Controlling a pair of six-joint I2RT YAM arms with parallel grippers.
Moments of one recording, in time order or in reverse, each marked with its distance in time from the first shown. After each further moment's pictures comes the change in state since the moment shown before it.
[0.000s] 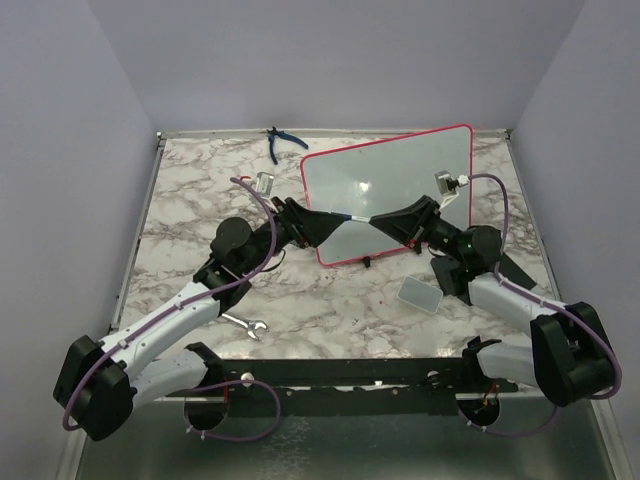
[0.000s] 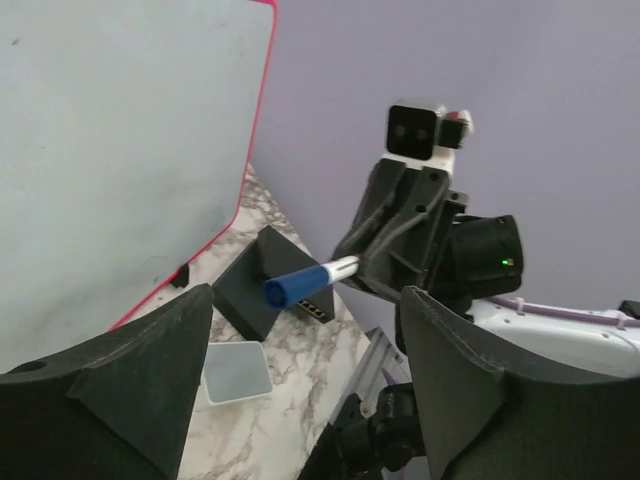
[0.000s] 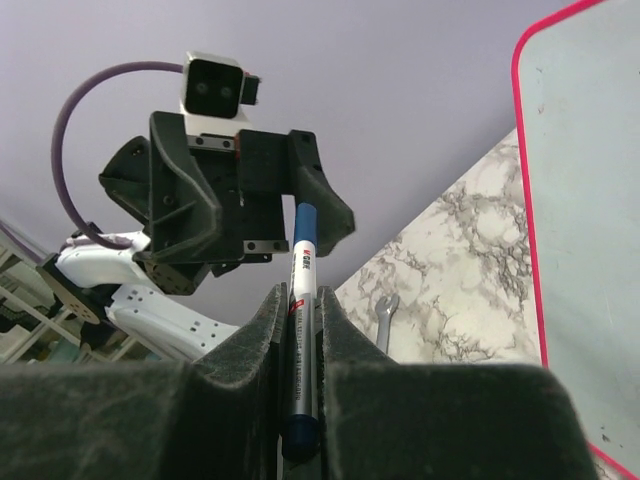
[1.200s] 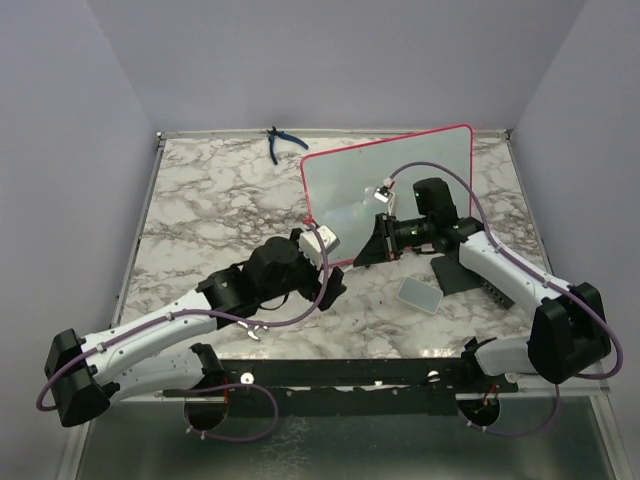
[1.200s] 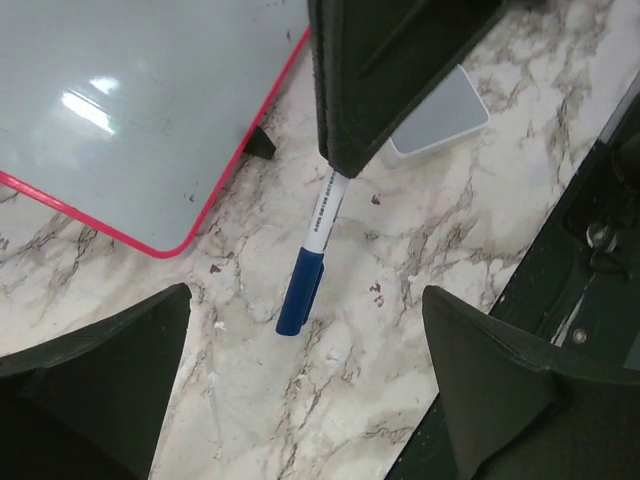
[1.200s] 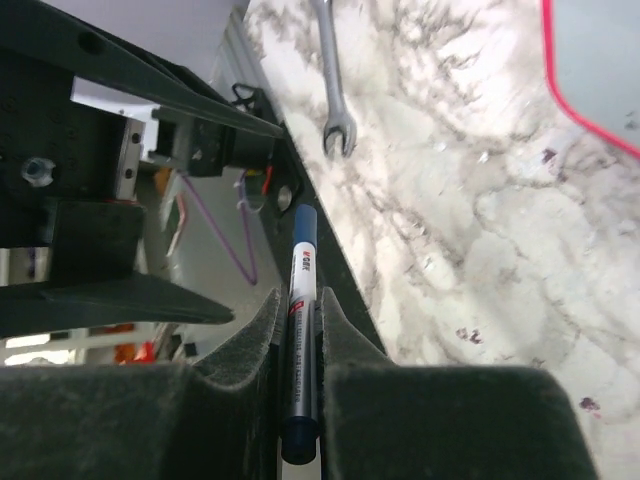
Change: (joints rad) left arm -0.327 -0.046 0.115 -0.722 -0.210 0.745; right arm 0.116 0.166 0.510 -1.596 -0.251 -0.726
